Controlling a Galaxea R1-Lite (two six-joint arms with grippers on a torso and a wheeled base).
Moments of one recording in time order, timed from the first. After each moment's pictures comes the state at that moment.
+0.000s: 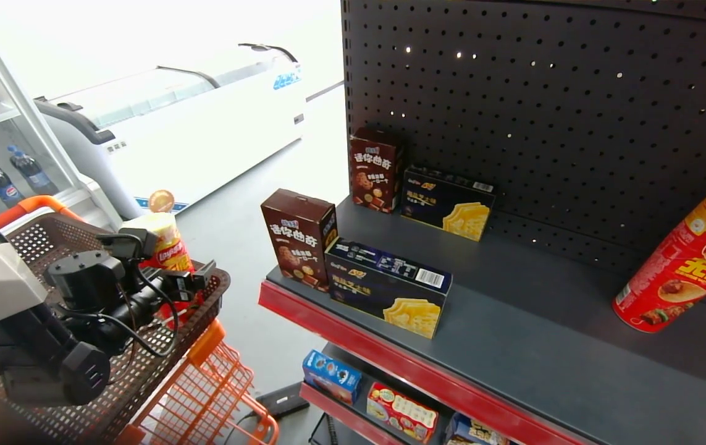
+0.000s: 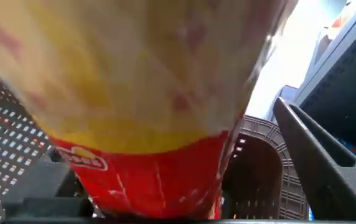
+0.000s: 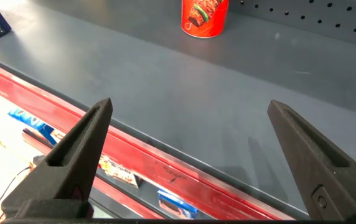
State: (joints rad) left arm 0.12 2.16 -0.63 -1.44 -0.12 0.05; right arm 0.00 0.01 0.00 0.00 -0.02 0.00
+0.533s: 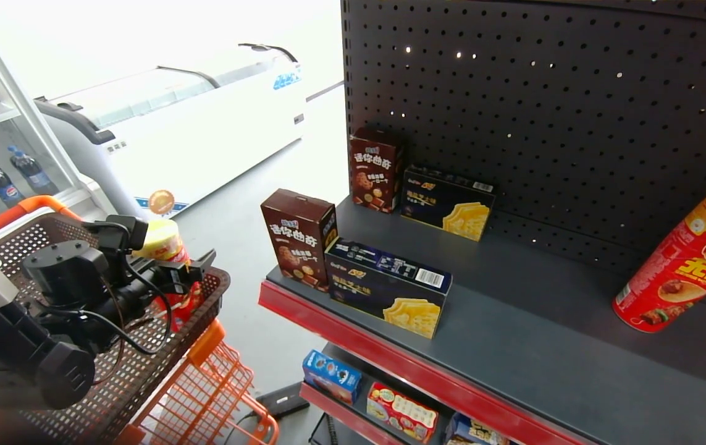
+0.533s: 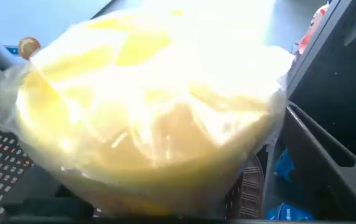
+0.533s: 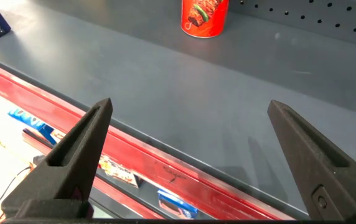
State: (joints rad) left arm 0.10 2.06 -0.58 -1.43 -0.17 0.05; right arm 0.00 0.01 0.00 0.00 -0.02 0.00
